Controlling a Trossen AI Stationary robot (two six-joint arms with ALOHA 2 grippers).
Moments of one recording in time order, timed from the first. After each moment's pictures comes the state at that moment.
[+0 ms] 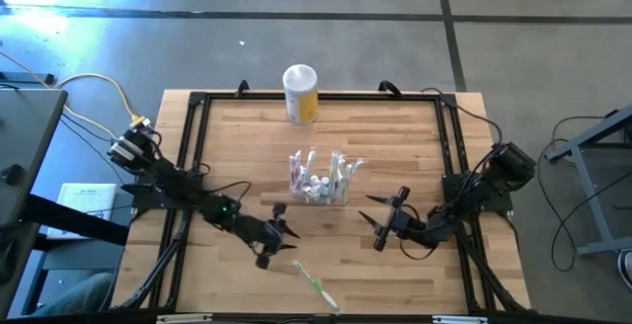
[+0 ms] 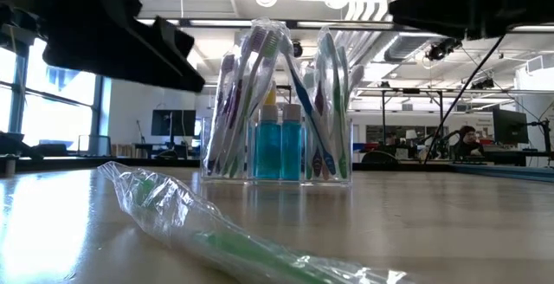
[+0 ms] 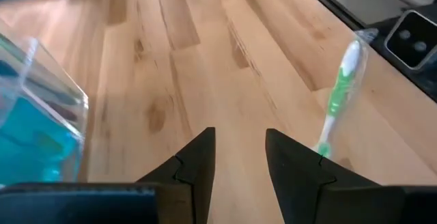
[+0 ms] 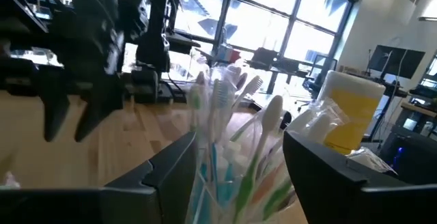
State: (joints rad) left arm -0.53 1.57 0.63 0.49 -0.28 -0.04; right arm 0.72 1.71 0.42 1.46 1.16 -0.35
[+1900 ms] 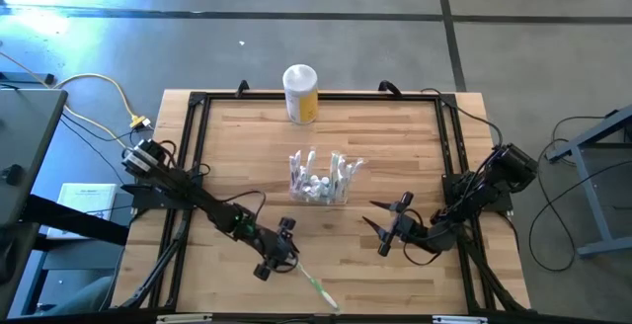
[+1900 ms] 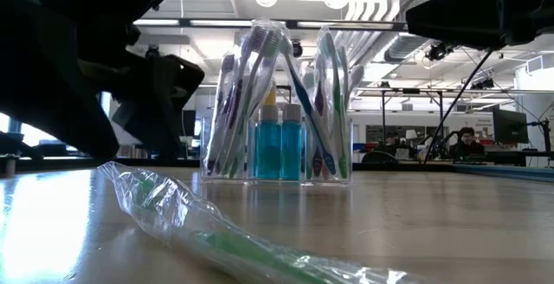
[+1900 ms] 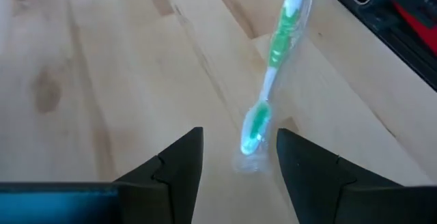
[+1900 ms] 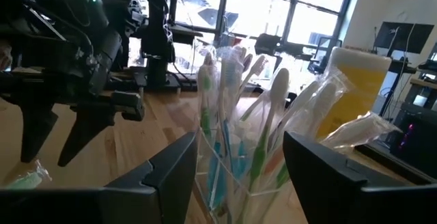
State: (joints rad) left arm -0.54 1.72 0.76 0.33 -0.09 -0.06; right arm 0.79 1.71 0.42 1.35 1.24 -0.17
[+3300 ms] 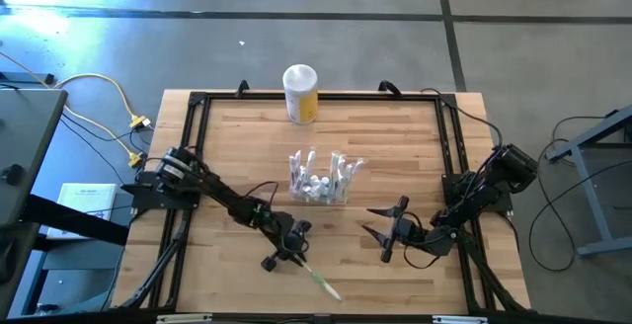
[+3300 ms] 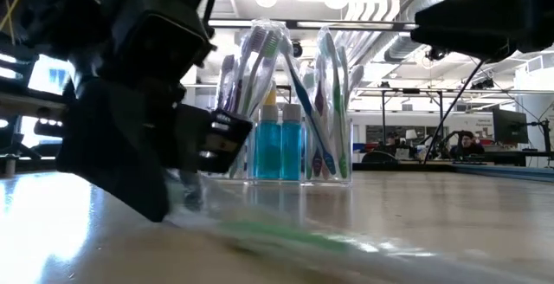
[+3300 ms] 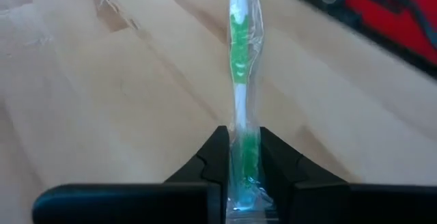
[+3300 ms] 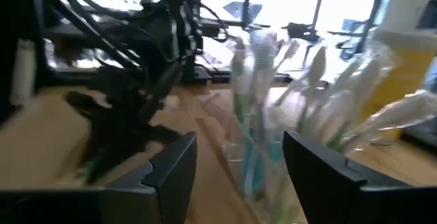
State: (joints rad) left arm -0.37 1.96 0.75 0.66 0.33 0.11; right arm 0.81 1.71 0.42 1.25 1.15 0.00
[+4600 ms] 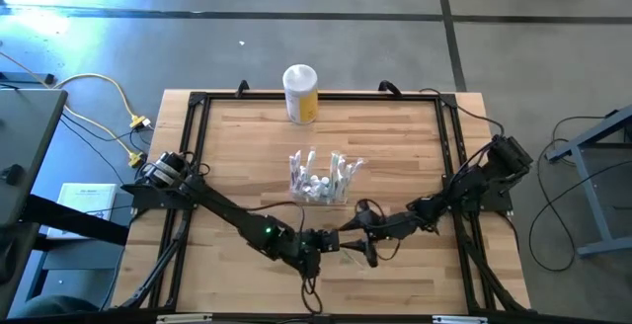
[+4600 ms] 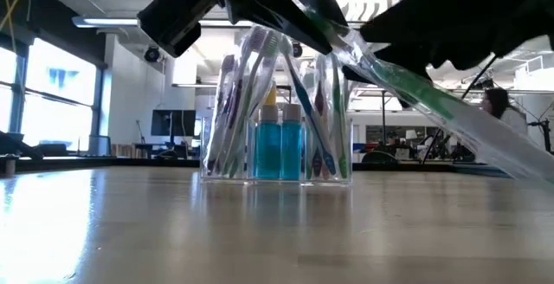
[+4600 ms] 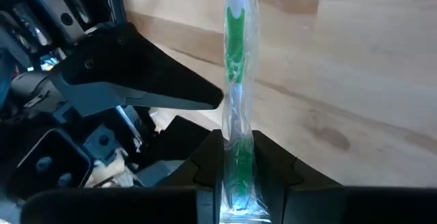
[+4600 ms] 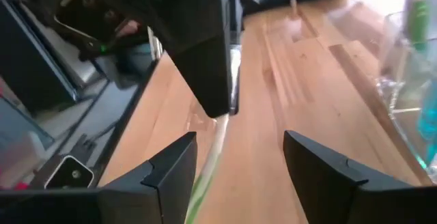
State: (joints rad) left arm -0.52 1.92 1.46 -0.31 -0.56 1.20; right arm 0.51 1.69 0.57 0.82 0.31 0.44
